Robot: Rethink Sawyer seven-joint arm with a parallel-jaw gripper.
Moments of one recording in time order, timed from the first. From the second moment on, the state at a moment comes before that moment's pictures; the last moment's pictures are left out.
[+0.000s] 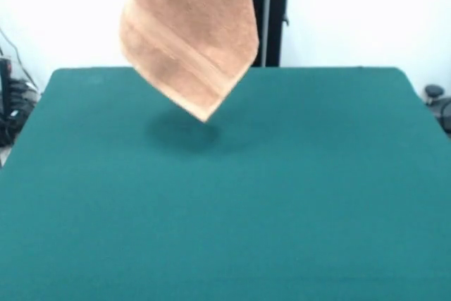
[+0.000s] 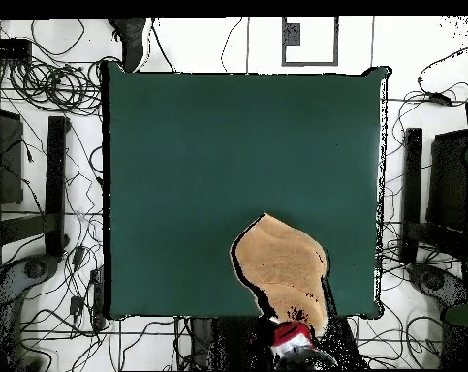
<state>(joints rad) -0.61 -1.79 0.24 2.13 -0.10 1.16 2.41</state>
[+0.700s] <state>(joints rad) -0.61 -1.65 0.20 2.22 -0.07 1.27 2.41</state>
